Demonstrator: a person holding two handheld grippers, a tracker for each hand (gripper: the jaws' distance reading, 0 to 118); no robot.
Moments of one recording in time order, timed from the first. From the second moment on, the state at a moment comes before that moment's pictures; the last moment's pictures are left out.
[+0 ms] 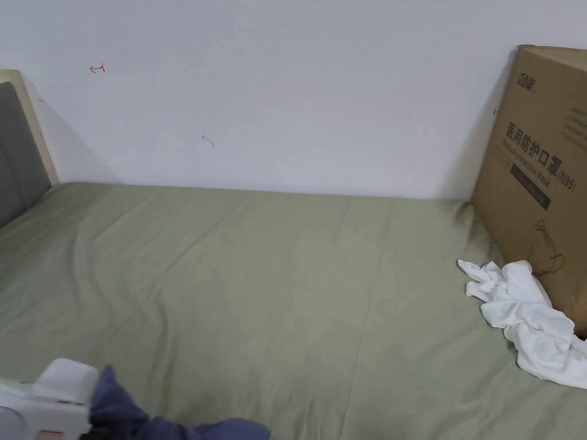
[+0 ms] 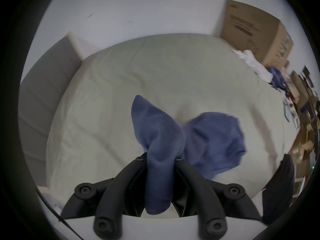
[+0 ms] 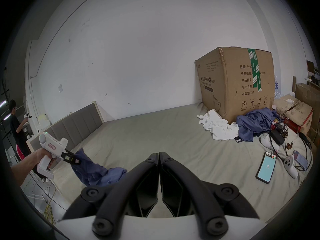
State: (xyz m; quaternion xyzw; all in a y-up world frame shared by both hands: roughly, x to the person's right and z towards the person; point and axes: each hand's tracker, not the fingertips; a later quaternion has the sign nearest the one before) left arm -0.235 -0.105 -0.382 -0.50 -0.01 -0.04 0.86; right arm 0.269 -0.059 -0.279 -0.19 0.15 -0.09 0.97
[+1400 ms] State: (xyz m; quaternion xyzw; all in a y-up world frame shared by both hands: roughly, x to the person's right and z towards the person) left arm 0.003 -0.266 -0.392 -0.31 0.11 -0.18 0.93; right arm 0.307 -0.062 -0.260 -0.20 0.10 -0.10 0.97
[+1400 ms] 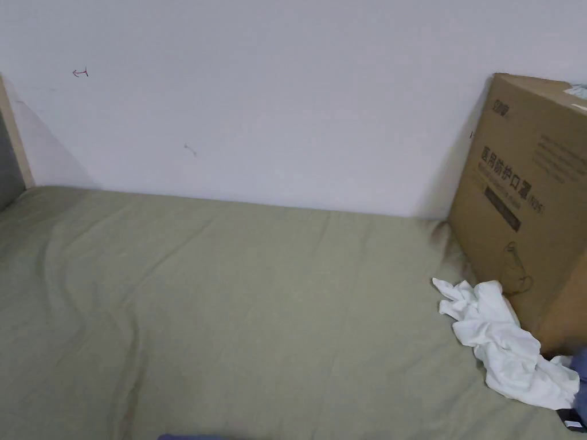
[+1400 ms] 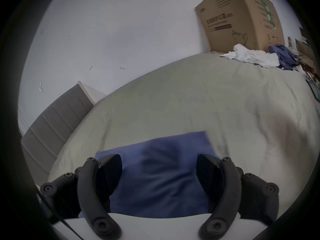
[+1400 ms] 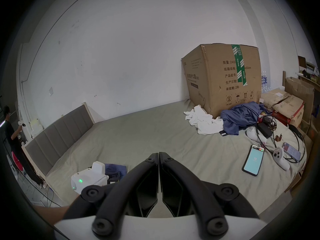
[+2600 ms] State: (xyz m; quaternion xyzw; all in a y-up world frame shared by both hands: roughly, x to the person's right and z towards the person) left arm -0.150 0.020 -0.213 -0.14 0.05 0.05 0.99; right arm 0.190 0.017 -0.280 -0.09 0.26 -0.02 0.96
